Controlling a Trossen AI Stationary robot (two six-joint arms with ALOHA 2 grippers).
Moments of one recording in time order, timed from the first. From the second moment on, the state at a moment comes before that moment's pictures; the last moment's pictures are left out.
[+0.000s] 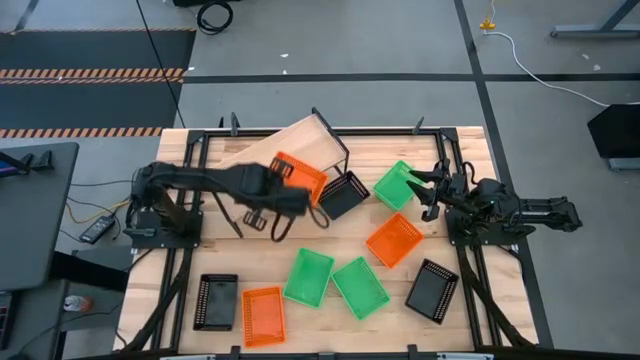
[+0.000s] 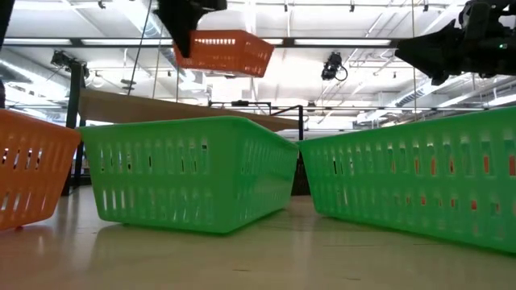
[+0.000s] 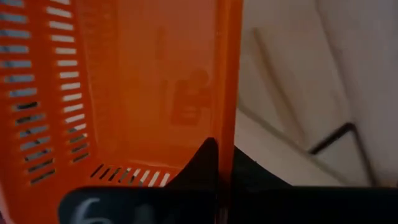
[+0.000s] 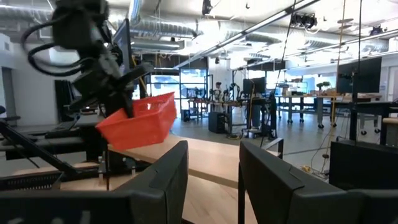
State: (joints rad) left arm -0.08 1.74 1.80 -1.53 -0.47 0.45; right arm -0.06 0.01 0.01 0.30 0.29 -0.08
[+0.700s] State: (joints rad) left arm 0.37 1.74 1.79 -1.22 -0.17 1.14; right arm -0.06 0.01 0.01 0.30 0.28 -0.03
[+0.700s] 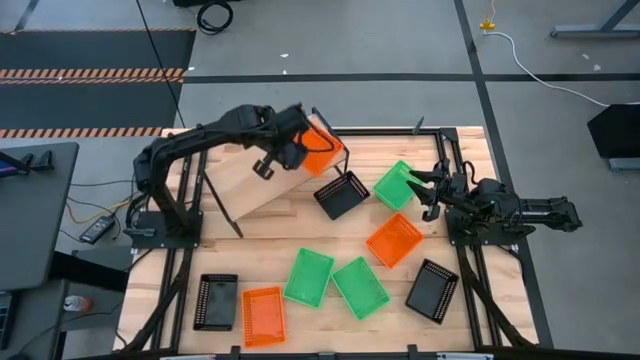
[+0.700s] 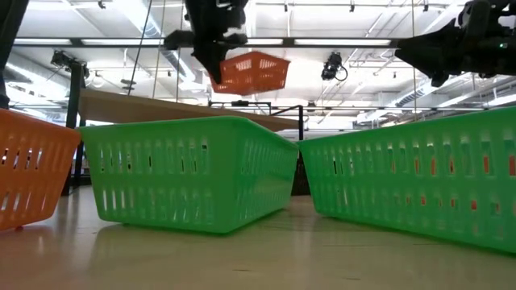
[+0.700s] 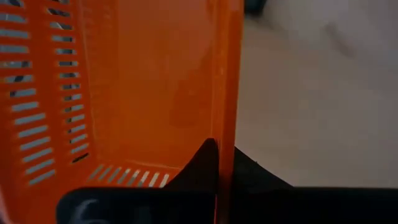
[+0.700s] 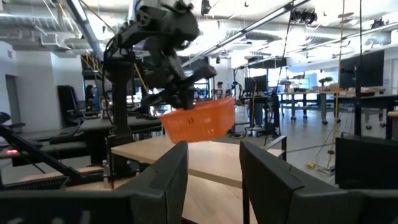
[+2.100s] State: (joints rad) left arm 0.53 1.85 1.79 -1.06 -0.16 1.31; right arm -0.06 0.01 0.01 0.24 0.20 0.03
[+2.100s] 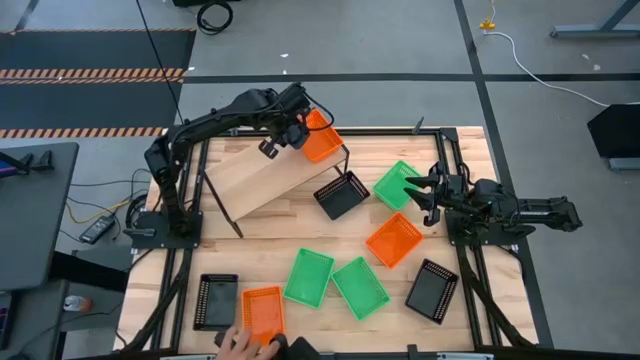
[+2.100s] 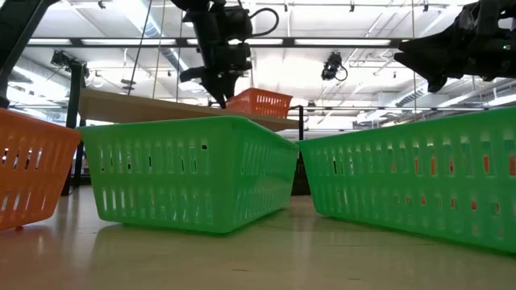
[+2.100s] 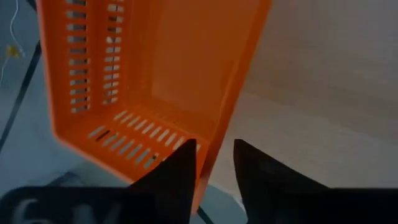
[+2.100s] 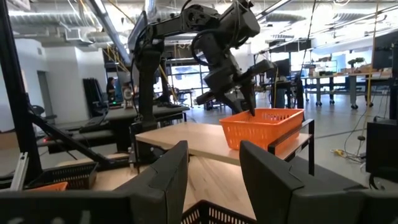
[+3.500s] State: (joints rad) left arm -0.61 1.71 1.79 -1.23 -0.16 -0.72; right arm -0.06 0.01 0.01 0.51 0.21 0.07
